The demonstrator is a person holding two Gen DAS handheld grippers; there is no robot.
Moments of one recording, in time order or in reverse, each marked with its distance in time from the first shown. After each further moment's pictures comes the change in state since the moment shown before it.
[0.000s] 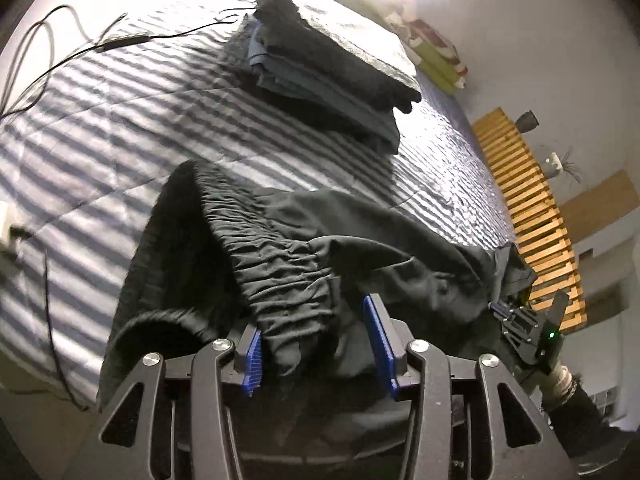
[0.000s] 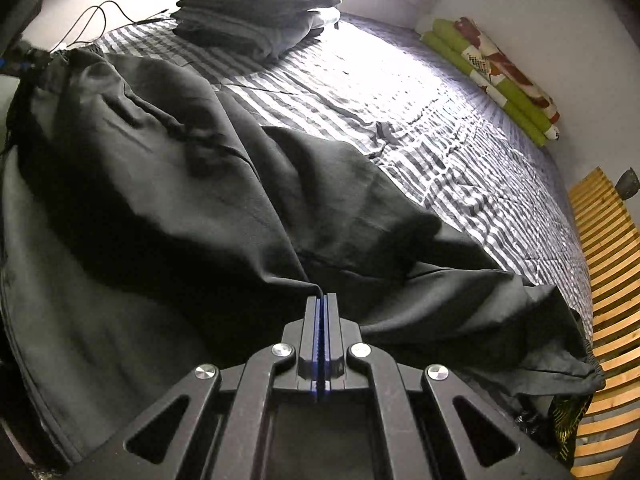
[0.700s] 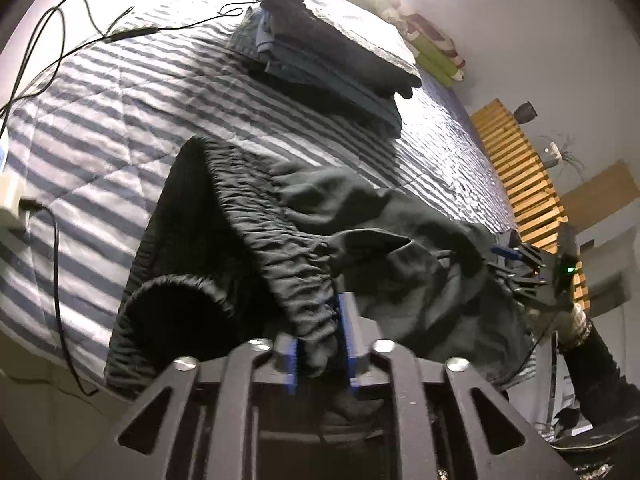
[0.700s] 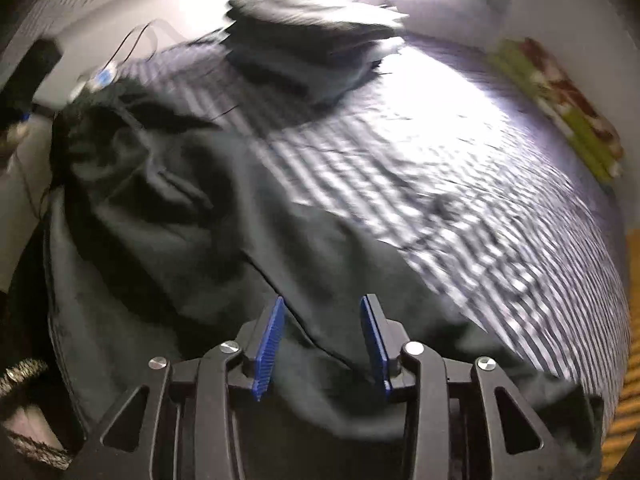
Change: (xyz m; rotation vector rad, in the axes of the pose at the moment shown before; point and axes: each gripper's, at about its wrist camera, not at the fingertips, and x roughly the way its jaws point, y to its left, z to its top) left arm -0.006 0.014 -0.023 0.016 0.016 0.003; right arm 0.010 -0.010 0.074 -0.132 -0.040 0.255
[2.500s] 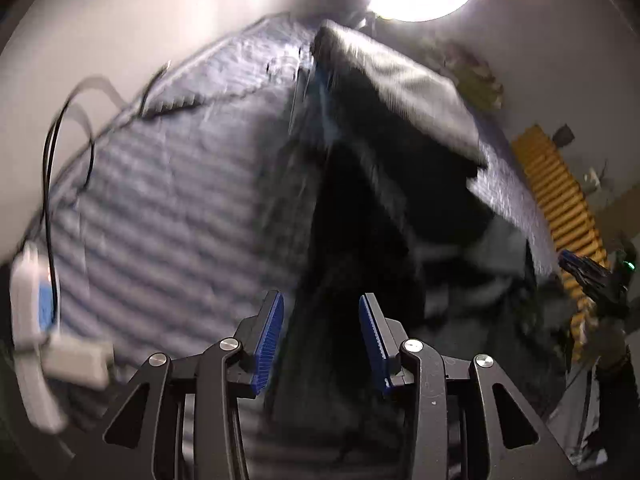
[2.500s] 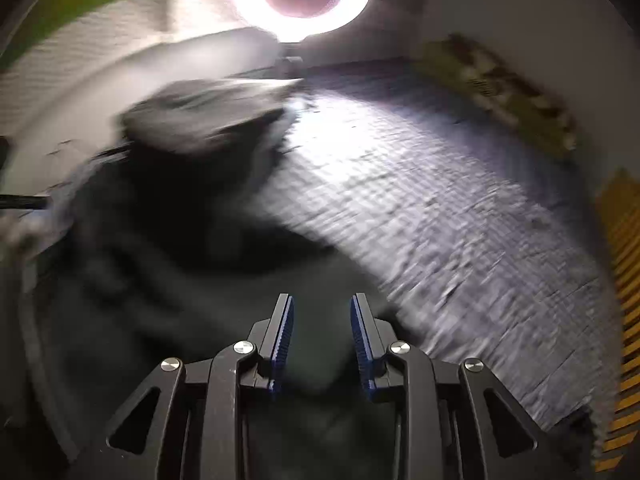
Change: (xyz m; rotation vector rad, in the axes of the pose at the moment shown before) left arm -0.018 0.050 0.080 -0.003 -0.074 0.160; right arm -0.033 -0.068 0.087 0.268 -0.136 -0.074
